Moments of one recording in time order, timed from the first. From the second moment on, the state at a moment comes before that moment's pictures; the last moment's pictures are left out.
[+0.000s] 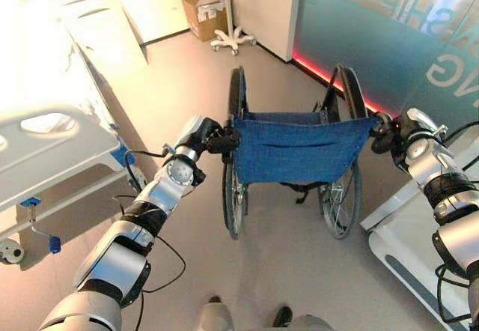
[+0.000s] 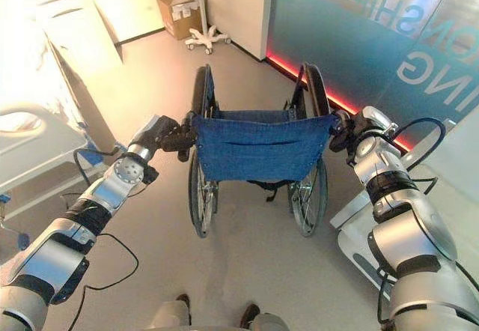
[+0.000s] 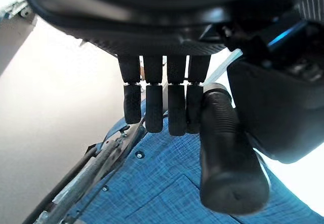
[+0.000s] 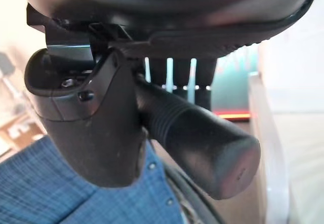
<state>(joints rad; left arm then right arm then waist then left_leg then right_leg) -0.75 0.51 -0.48 0.67 0.06 0.08 0.08 -0.98 -0.74 0.61 1.01 -0.12 0.31 0.00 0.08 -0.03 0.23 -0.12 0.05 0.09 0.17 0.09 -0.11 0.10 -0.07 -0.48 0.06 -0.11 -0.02</state>
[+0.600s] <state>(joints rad) -0.84 0.46 -0.52 0.74 0.09 0.06 0.03 -0.94 -0.70 0.59 1.13 -0.19 0.31 -0.02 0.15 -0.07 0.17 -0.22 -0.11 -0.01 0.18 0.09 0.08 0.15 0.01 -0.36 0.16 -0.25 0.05</state>
